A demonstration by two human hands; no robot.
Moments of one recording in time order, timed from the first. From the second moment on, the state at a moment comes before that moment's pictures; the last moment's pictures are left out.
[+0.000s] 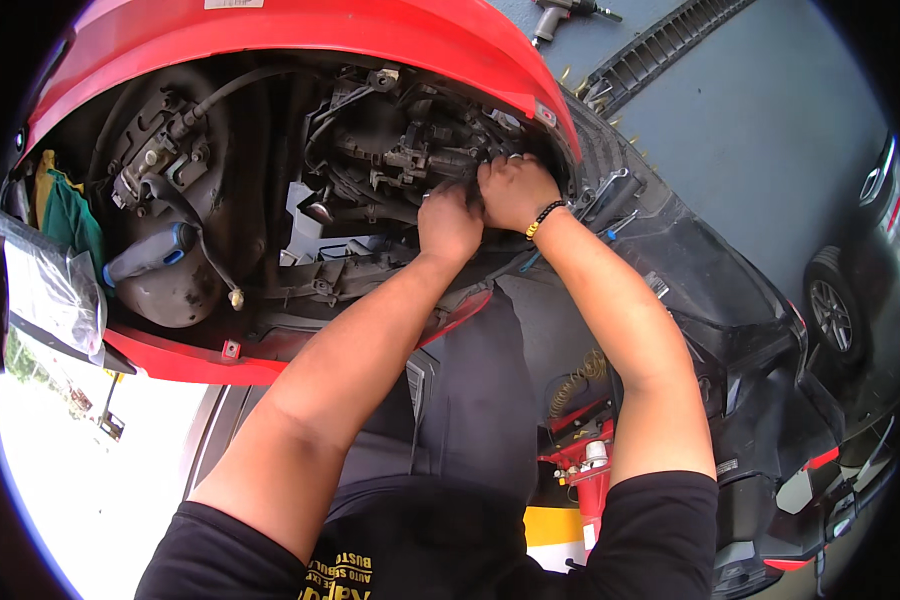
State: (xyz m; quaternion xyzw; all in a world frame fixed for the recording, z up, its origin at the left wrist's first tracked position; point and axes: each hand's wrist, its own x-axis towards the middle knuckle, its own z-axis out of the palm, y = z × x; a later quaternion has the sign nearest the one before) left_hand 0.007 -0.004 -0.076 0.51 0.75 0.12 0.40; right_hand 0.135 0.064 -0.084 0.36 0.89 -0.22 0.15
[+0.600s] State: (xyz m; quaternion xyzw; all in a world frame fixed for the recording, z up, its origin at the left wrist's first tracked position) left_hand 0.010 -0.002 -0.064 0.34 0.79 0.17 0.48; right_hand 0.131 -0.002 -0.074 0.68 0.58 -0.45 -0.07
